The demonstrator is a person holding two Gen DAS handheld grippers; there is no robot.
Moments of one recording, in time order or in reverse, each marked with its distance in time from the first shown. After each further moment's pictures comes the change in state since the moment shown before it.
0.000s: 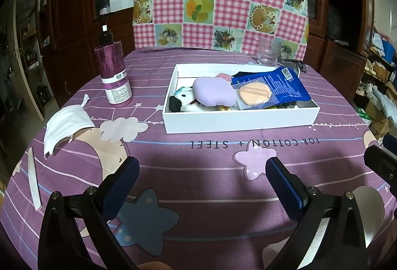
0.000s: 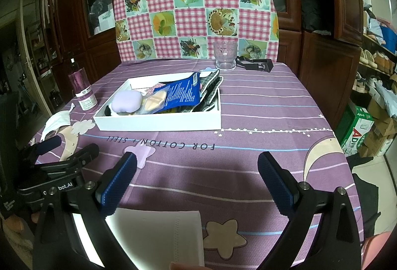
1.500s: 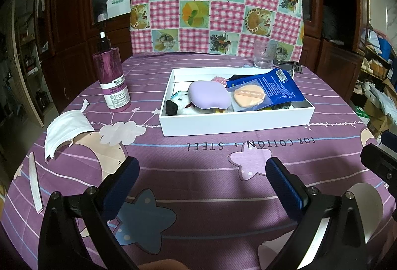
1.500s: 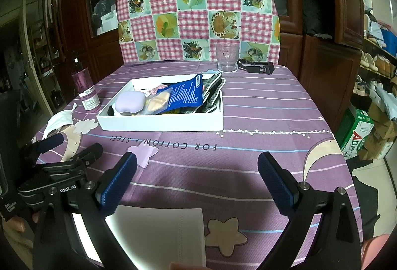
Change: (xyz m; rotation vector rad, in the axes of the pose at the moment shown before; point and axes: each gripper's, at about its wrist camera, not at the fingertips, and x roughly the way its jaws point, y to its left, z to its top) left arm -0.006 -0.007 -0.002 0.025 -0.025 -0.005; right arm -0.007 0.002 0.002 -0.018 -0.017 0.005
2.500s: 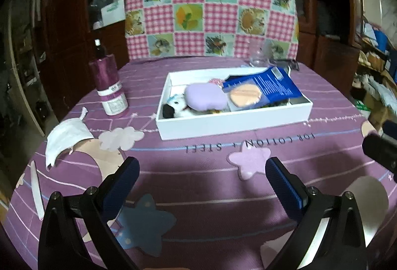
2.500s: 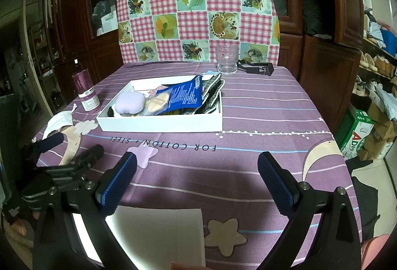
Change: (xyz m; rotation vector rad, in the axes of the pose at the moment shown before) left arm 0.000 -0.007 -0.003 0.051 -0.017 -0.001; right arm 0.000 -0.001 0.000 0.001 -0.002 0.000
